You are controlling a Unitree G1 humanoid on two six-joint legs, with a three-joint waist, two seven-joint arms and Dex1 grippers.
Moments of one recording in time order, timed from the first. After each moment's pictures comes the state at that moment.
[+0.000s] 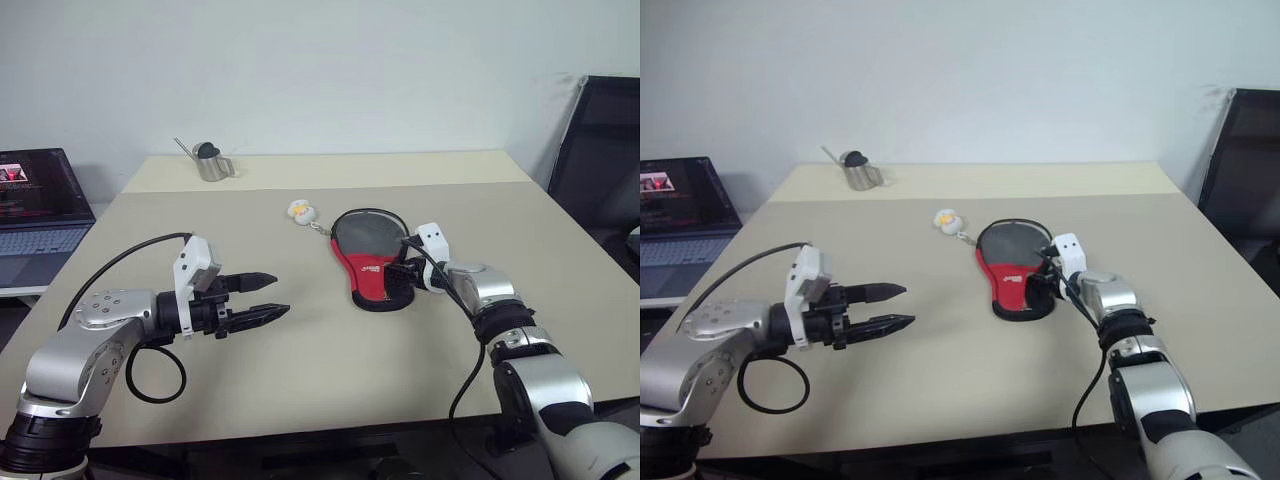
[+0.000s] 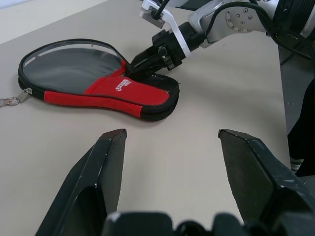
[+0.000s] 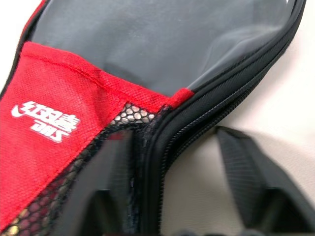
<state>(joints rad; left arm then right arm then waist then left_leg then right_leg) -0.26 0.84 0.18 -0.28 -0.63 0.61 -1.06 -0.96 -0.27 0.00 0.87 0.06 0.49 0.57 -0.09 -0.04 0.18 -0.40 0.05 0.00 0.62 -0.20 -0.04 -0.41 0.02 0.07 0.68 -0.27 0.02</state>
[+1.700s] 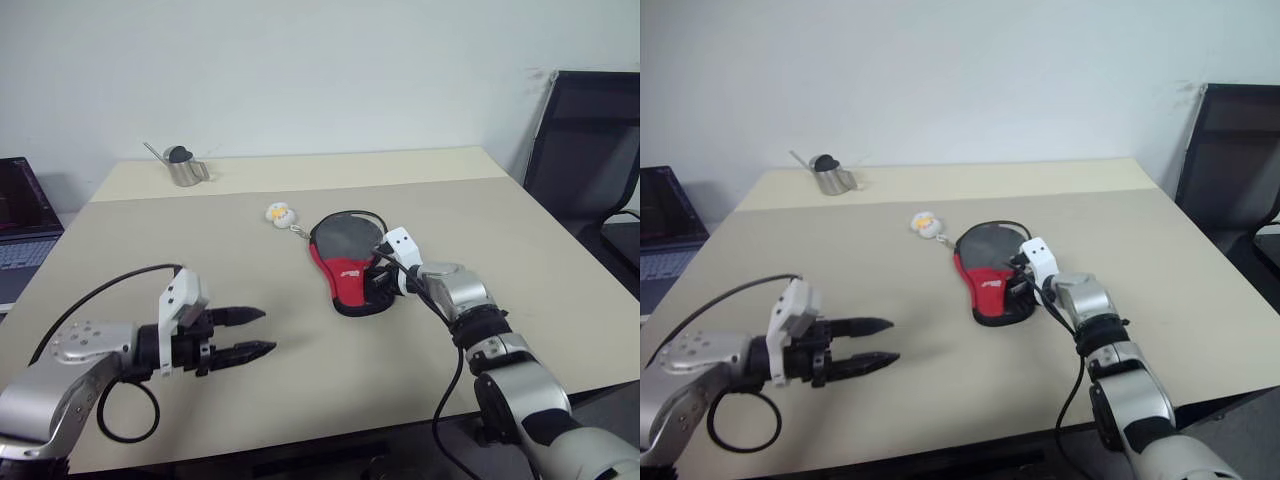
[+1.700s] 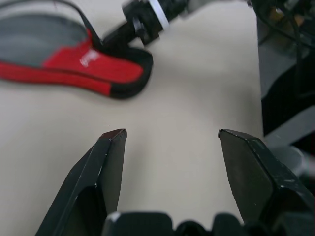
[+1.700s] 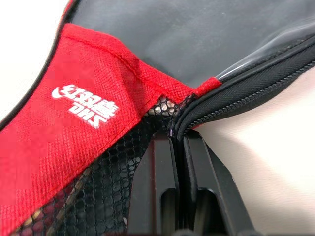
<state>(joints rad) 0.02 0.90 0.26 -0.40 -0.66 0.60 -1.12 -0.87 -0.14 0.07 0.61 -0.01 0.65 0.65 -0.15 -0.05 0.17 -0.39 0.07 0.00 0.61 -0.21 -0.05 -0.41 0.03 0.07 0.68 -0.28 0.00</state>
